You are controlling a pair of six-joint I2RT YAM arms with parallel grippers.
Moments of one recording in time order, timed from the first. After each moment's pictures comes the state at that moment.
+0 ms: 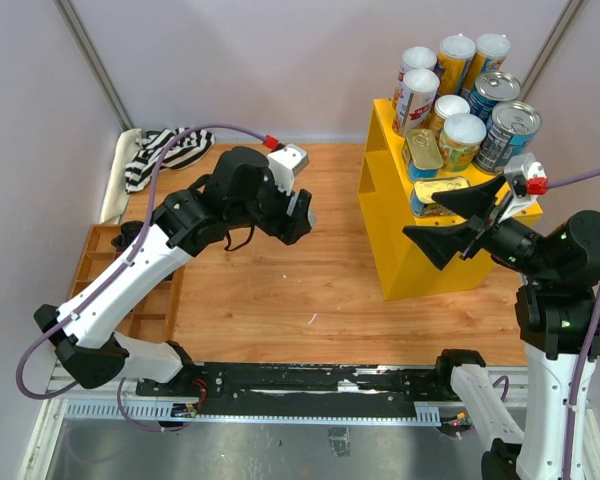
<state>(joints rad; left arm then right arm) -0.78 1.31 1.56 -0.82 -0.01 -0.14 -0.05 0.73 1.32 -0.50 -0.92 0.23</state>
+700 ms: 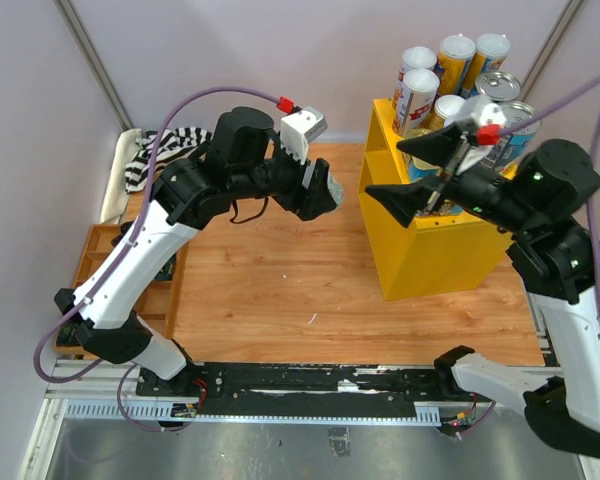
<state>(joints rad) -0.81 1.50 2.01 -0.94 0.21 -0.13 0.39 1.01 1.68 -0.55 -0.62 0.01</state>
